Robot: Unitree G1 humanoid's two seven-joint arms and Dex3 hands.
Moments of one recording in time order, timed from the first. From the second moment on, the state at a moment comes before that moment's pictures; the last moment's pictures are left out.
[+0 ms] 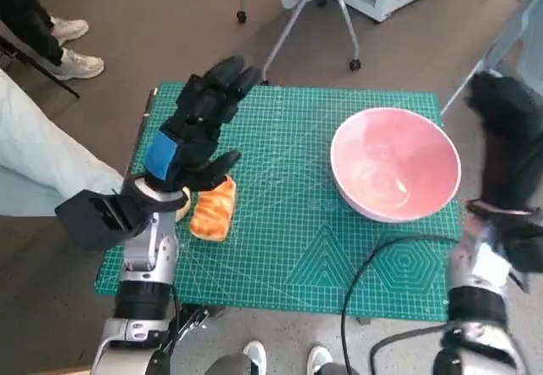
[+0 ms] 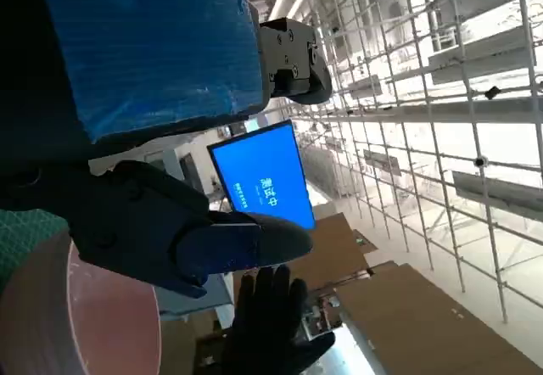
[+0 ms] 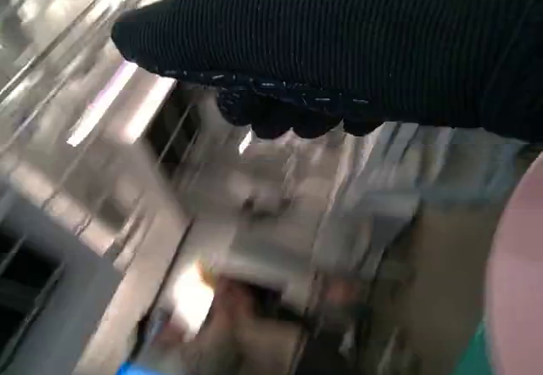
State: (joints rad) left arm -0.56 0.14 0.13 0.39 -0.36 -0.48 -0.62; right arm -0.70 -0.34 -0.38 1.00 0.31 -0.89 0.31
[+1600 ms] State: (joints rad) left arm -0.53 0.18 0.16 0.36 -0.36 -0.50 -0.60; right arm -0.82 -0.30 -0.50 1.31 0.31 -0.38 0.21
